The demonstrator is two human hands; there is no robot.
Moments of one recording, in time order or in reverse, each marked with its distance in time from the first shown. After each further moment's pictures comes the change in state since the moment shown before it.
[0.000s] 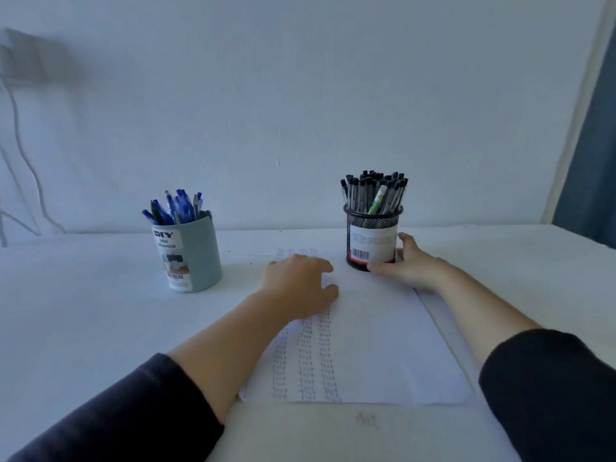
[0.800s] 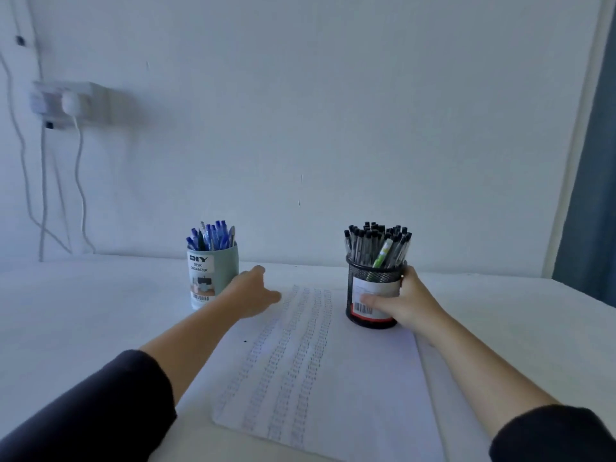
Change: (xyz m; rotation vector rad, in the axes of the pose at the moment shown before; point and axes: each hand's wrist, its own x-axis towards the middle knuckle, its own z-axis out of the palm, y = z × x) left_hand -0.005 -0.093 -0.021 -0.357 0.005 -0.340; right_hand -0.041 -0.034 0.024 0.400 0.207 -0.289
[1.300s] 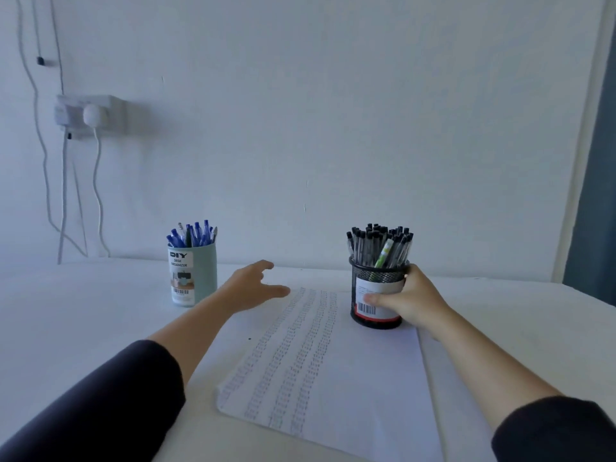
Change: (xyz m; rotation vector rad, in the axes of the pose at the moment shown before) left_hand 0.007 -0.014 -0.006 -0.173 0.058 0.089; right_hand 0.004 -0.005 -0.005 -0.094 0.035 0.019
